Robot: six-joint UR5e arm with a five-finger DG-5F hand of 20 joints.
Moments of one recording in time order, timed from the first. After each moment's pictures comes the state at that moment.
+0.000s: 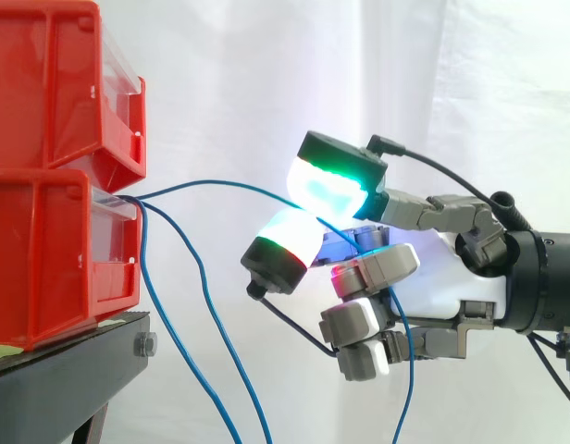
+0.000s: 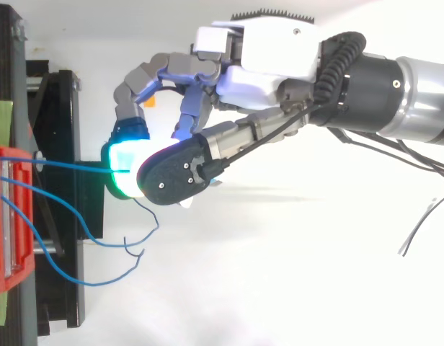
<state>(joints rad) 0.05 -2.31 -1.24 -2.64 -1.44 0.06</state>
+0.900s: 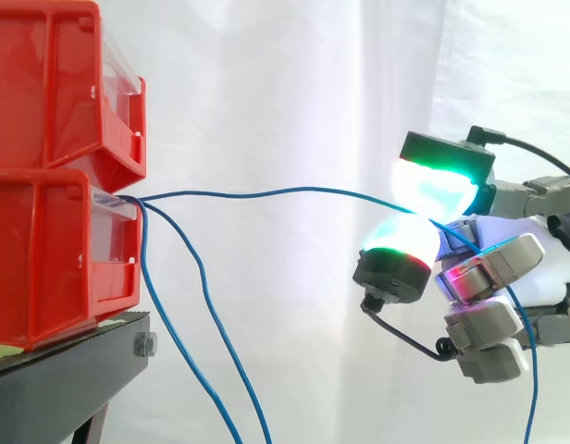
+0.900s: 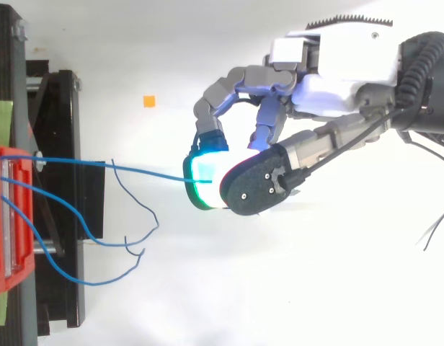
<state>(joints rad) 0.06 -2.16 -1.40 -2.80 -1.46 0.08</state>
